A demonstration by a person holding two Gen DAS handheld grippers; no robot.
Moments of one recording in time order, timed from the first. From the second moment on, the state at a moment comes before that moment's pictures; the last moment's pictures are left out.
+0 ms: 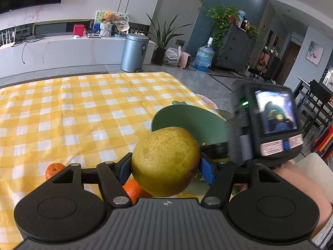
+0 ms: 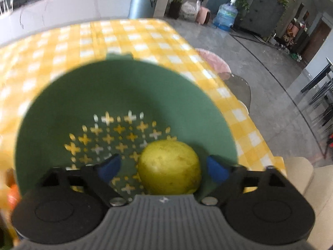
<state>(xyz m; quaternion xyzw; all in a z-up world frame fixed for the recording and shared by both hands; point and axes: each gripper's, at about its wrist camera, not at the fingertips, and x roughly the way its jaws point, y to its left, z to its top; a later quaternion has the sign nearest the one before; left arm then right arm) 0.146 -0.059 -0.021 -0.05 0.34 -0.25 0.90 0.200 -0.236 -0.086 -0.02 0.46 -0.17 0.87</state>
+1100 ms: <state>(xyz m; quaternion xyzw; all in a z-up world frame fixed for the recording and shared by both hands) 0.189 -0.184 -0.055 0.21 0.37 -0.29 0.86 0.108 -0.340 -0.041 0.30 0.26 -0.16 0.90</state>
